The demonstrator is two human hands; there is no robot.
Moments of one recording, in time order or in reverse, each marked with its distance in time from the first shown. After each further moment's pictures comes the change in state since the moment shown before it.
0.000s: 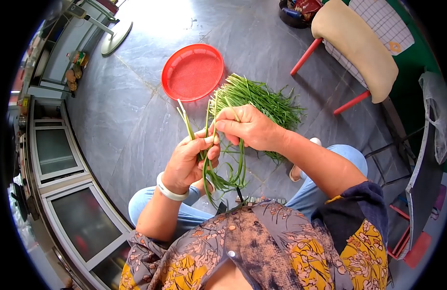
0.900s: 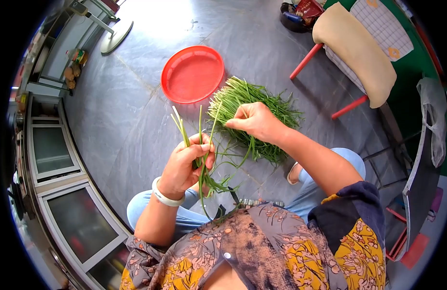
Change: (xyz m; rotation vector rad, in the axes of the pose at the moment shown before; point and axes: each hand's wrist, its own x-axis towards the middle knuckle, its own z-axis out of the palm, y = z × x) left_hand -0.006 0.003 -0.011 0.190 0.032 0.032; right_hand 0.027 0.058 -0.025 -0.130 0.279 0.100
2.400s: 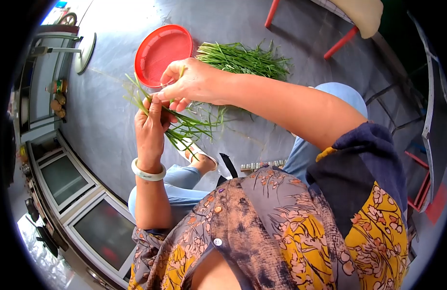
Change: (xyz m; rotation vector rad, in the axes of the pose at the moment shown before) left_hand 0.038 -0.004 -0.001 0.536 0.281 0.395; right_hand -0.005 -0.041 0.017 0.370 -0.179 -0.065
